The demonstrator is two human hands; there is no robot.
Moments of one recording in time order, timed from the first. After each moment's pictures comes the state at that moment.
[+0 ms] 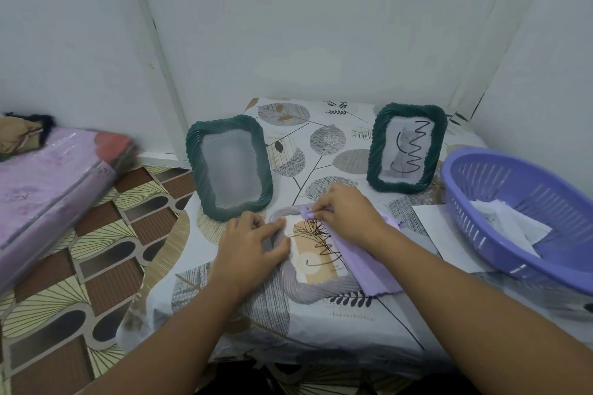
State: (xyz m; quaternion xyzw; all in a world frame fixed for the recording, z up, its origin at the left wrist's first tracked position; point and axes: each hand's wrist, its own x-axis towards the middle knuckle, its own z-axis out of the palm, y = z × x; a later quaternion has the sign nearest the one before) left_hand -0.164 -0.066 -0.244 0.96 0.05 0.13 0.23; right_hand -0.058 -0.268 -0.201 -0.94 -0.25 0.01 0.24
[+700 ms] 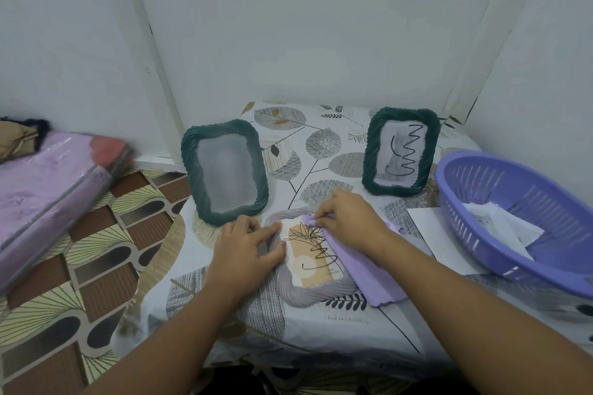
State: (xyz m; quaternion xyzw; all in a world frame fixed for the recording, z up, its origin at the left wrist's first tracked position) left_hand -0.164 -0.066 -0.244 0.97 0.05 0.12 0.23; right_hand -0.064 -0.278 -0.196 -0.94 -0.24 0.01 0.25
